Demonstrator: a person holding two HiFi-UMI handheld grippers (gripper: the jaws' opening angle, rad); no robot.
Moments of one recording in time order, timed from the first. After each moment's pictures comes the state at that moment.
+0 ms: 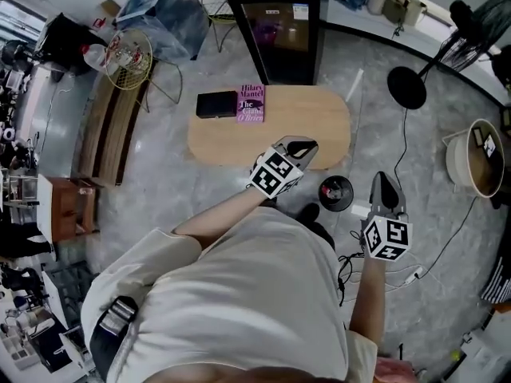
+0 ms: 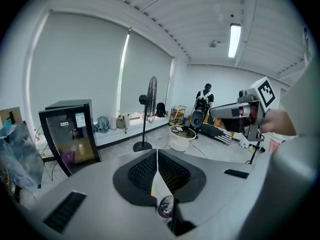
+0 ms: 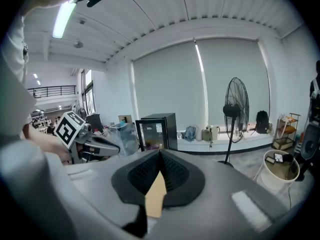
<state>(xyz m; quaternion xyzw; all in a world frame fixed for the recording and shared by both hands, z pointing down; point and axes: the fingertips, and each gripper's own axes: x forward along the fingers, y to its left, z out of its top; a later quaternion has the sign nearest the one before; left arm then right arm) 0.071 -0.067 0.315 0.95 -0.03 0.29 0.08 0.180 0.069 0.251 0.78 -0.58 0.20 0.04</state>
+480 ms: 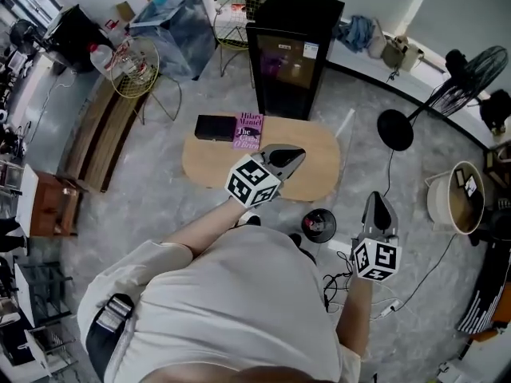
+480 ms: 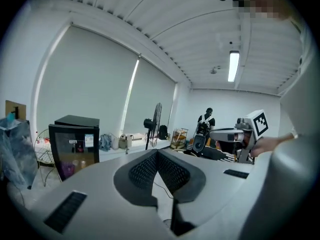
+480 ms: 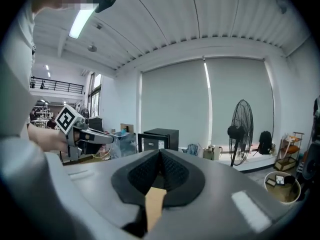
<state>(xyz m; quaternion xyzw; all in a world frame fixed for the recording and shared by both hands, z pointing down) 0.042 -0.121 0.209 0.98 -0.05 0.16 0.11 0.167 0.040 0.179 0.79 -0.60 0.11 0.04</state>
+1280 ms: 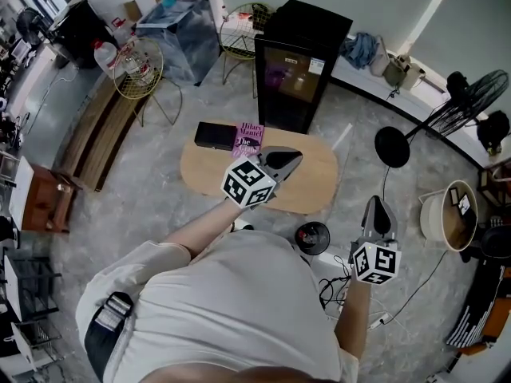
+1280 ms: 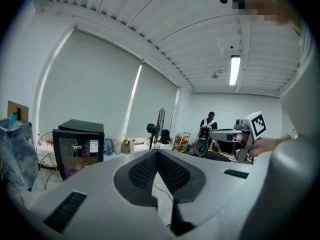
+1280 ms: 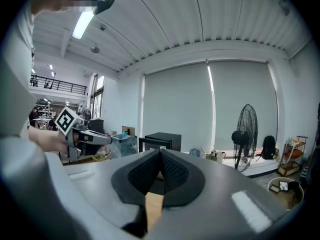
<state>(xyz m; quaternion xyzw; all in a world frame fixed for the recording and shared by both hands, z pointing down) 0.033 -0.160 0.187 0.98 -0.06 0.13 0.11 0.172 0.003 0.154 0.79 -0.61 0.09 0.04</state>
